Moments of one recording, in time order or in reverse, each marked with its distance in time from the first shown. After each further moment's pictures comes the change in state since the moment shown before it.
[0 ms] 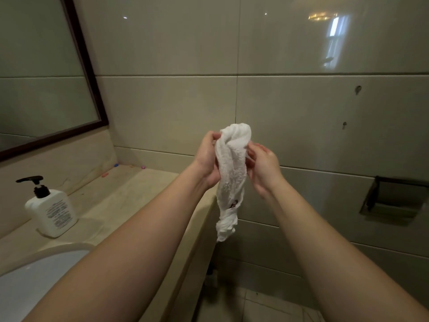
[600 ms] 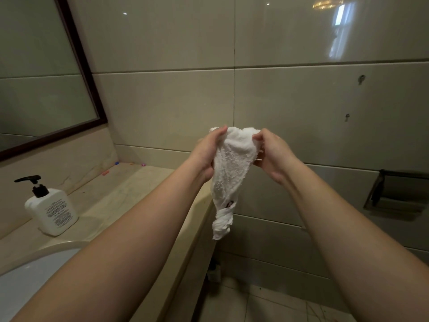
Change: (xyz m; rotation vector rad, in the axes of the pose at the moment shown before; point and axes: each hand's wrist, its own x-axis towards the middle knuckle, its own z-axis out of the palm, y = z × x) left_hand 0.014 -0.002 0.004 0.164 0.126 0.010; right_hand 0.012 -0.034 -0.016 -0.326 -0.108 0.063
